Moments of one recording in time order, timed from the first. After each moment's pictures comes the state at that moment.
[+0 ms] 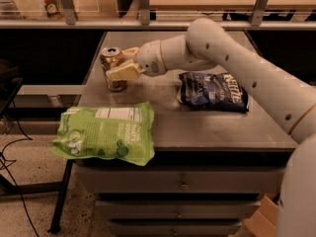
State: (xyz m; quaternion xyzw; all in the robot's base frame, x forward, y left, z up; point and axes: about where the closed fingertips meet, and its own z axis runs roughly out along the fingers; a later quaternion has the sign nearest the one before) arm 0.656 0.109 0.869 -0.55 0.59 0.38 0.44
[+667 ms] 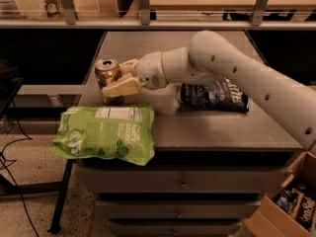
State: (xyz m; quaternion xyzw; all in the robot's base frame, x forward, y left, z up) arm 0.606 0.113 0.866 -0.55 0.58 0.40 0.44
